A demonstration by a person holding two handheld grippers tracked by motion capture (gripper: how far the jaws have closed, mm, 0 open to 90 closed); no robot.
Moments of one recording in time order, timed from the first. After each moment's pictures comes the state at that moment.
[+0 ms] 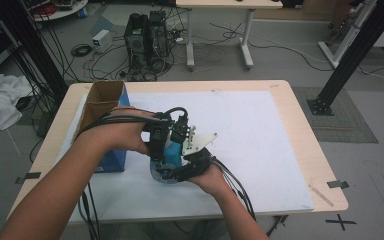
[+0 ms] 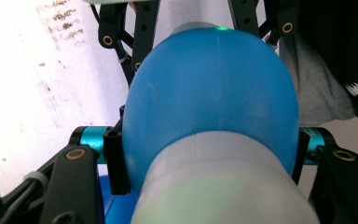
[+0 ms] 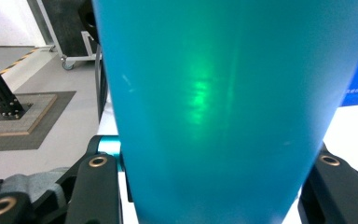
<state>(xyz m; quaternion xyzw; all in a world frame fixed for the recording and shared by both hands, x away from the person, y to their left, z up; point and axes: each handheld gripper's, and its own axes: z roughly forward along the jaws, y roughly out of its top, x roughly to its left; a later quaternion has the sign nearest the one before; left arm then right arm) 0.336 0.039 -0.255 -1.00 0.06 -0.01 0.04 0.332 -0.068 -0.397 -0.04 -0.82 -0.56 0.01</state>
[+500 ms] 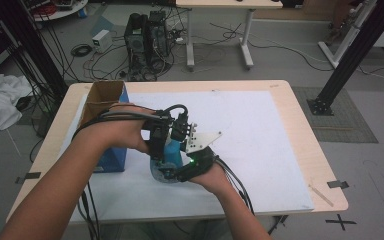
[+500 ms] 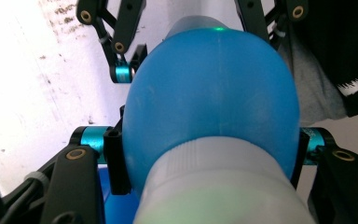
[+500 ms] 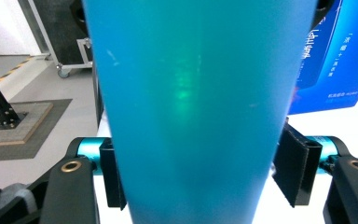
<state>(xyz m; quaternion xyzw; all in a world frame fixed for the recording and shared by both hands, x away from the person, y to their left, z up) 0.335 0.039 -0.245 -1.00 0.05 -0.01 0.04 0.337 -0.074 -0.392 -0.03 -0.81 -0.59 -0.03</state>
